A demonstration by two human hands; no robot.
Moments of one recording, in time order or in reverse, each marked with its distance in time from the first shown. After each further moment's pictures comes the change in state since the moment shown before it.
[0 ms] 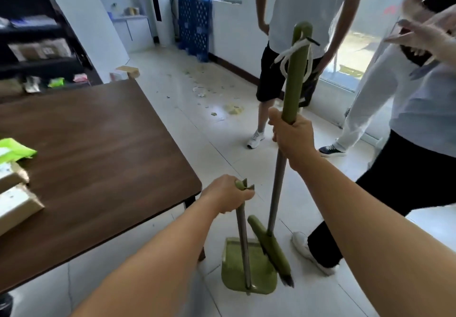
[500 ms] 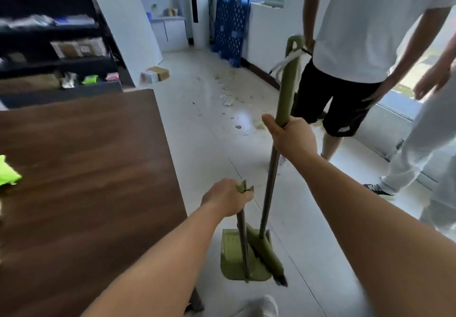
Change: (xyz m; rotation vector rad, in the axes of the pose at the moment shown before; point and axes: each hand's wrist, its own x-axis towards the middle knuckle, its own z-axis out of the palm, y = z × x) left_hand 0.215 0.008 -0.091 -0.027 0.167 -0.102; right_hand 0.248 0.019 0.104 -0.502 -0.160 -0.116
